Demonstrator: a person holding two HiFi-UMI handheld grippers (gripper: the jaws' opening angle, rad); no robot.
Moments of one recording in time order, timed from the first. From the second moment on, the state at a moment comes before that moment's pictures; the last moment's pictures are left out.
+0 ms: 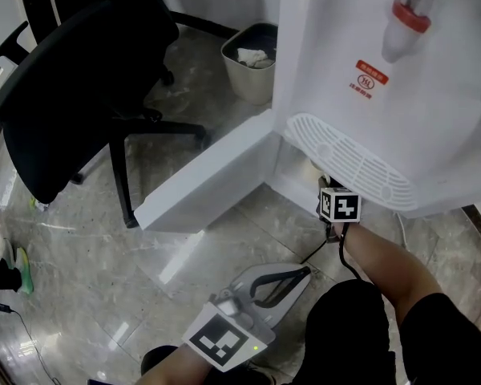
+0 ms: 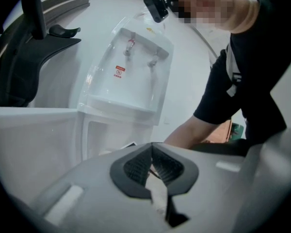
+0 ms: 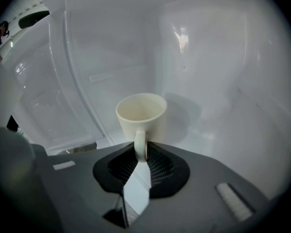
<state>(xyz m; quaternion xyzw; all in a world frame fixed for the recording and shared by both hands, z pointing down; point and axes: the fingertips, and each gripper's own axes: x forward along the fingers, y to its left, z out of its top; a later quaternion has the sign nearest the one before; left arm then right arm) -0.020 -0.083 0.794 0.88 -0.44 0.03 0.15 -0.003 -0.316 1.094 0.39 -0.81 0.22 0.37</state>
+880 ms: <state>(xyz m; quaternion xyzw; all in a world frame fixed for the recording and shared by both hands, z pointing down) -0.041 -0.050 0.732 0.79 -0.54 -0.10 0.28 -0.030 -0.177 0.911 0.18 -0.92 0.16 0.30</state>
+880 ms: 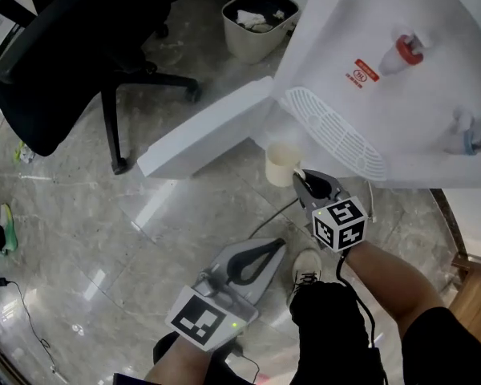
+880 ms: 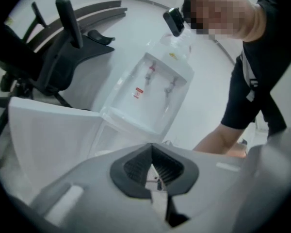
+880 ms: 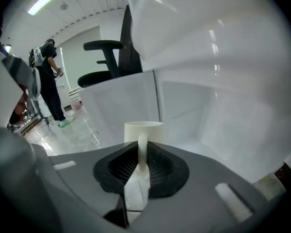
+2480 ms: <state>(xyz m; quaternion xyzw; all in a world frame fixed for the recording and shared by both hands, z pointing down) 0.038 -0.004 0.176 0.80 -0.56 -0.07 0.20 0.100 -0.096 0.150 0.17 -0.98 0.11 0.00</state>
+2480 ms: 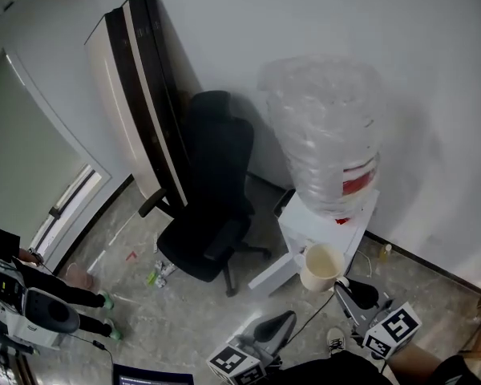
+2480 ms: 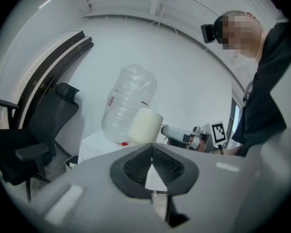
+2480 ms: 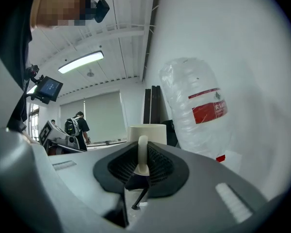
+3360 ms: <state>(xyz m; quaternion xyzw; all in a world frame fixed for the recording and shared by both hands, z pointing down) 0.006 0.116 0.168 0.93 -0.29 -0.05 0.23 0.075 0.096 0.117 0.42 -0.90 0.09 0.00</state>
